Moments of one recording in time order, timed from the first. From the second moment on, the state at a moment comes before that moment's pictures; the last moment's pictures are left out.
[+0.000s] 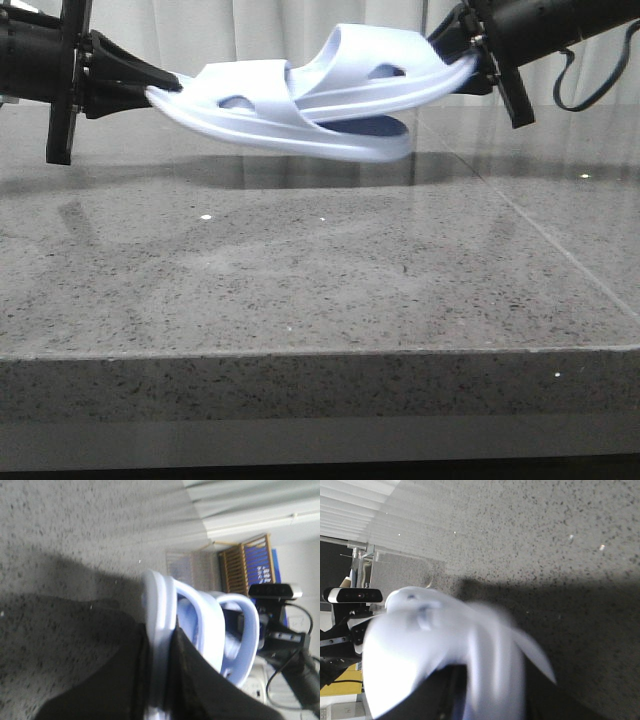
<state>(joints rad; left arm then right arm) 0.03 1.95 -1.26 -1.62 1.14 0.83 -0.02 1.97 -1.51 1.31 1.00 -0.56</state>
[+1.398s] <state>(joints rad) 0.08 1.46 -1.15 -0.93 0.74 0.80 0.00 1.54 -1.40 0.39 0.86 -0.41</state>
